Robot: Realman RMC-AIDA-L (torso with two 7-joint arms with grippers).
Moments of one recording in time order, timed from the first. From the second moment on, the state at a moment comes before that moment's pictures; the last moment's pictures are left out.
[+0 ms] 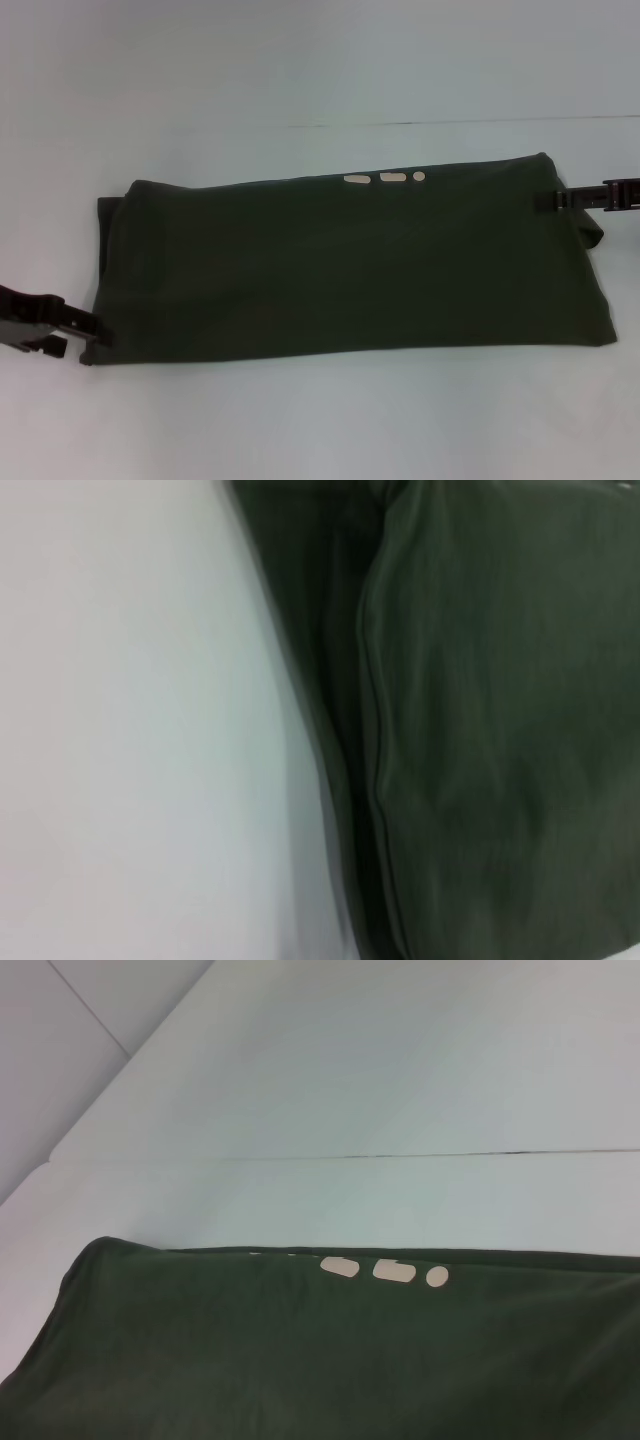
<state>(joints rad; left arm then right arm) -0.78 -1.87 0.52 0.56 2.79 1.52 -2.45 0.69 1.86 -0.54 -0.59 -2.30 -1.39 2.05</state>
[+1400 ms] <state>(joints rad) -0.81 -1.88 0.51 0.46 2.78 1.44 -2.48 0.71 1.86 -0.54 -0.59 -2.30 -1.39 2.02</state>
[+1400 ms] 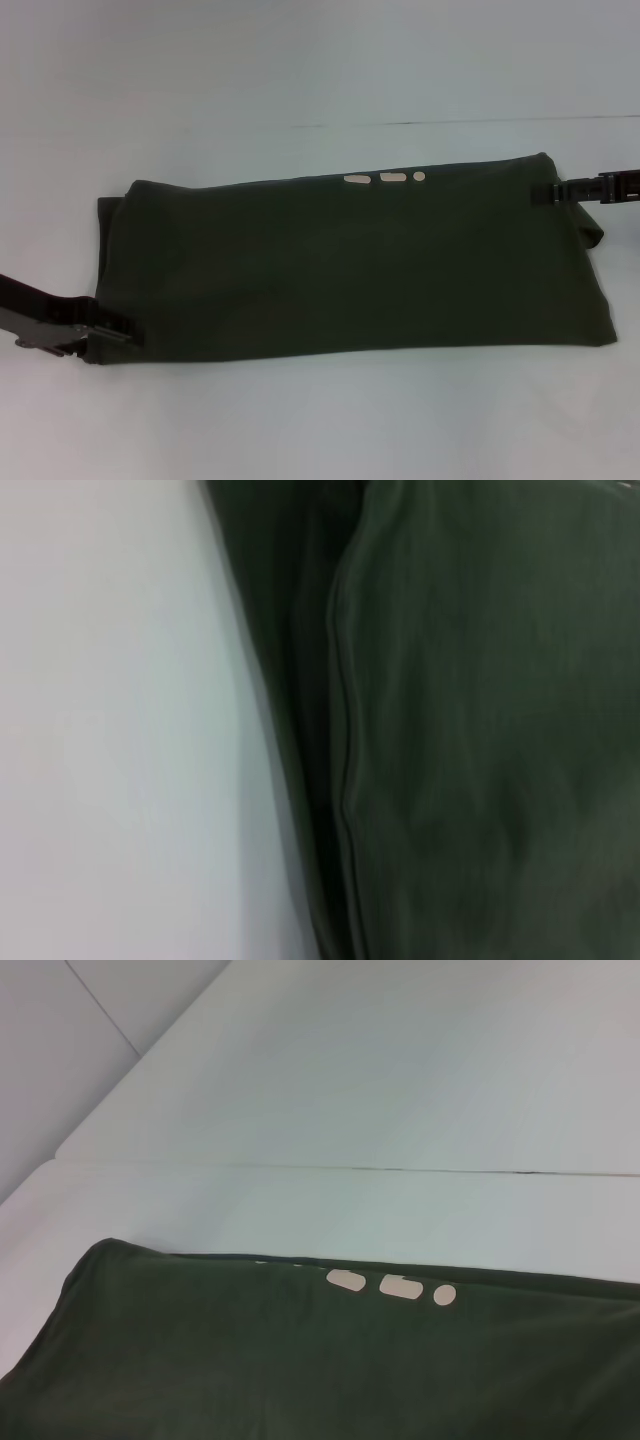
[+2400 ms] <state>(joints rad) -0.81 -1.90 0.58 0.47 2.79 1.38 -2.45 0.71 1.86 -0.54 -0.59 -2.30 -1.38 2.02</state>
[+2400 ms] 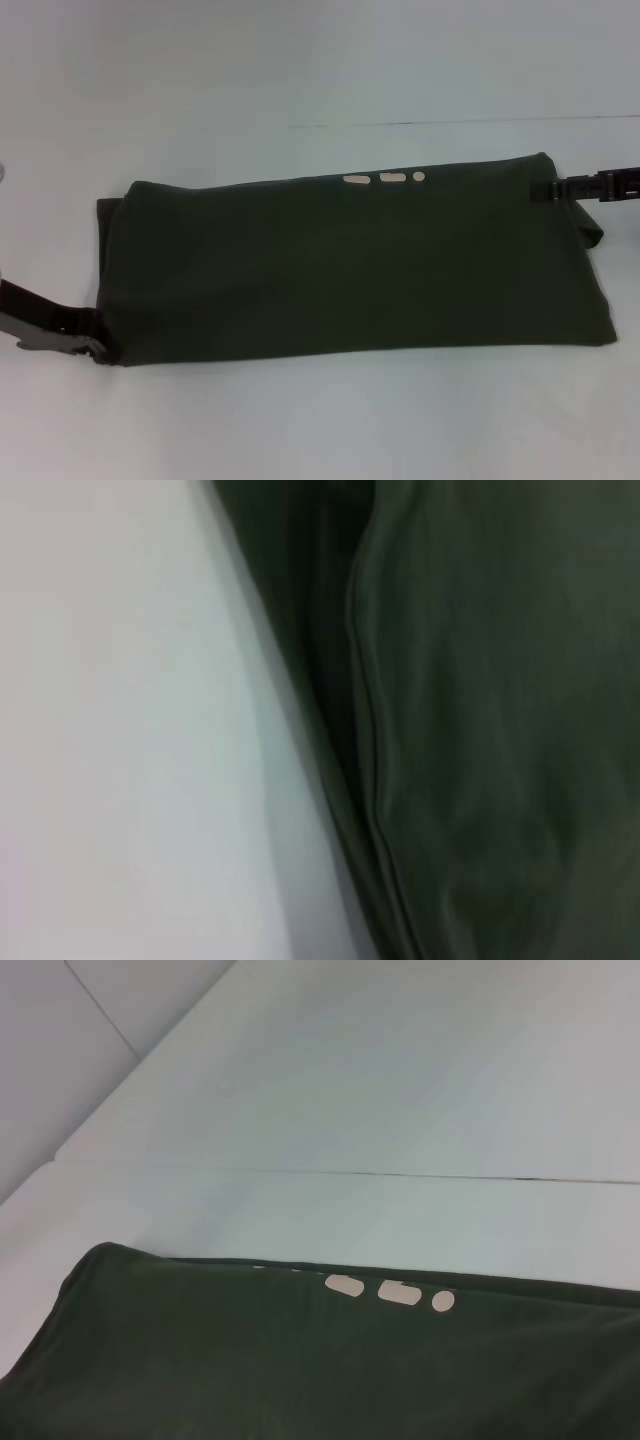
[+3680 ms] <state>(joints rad) -0.80 -1.90 0.59 0.50 2.79 1.40 -2.41 0.72 1.86 -0.54 -0.59 -2.30 -1.38 2.01</state>
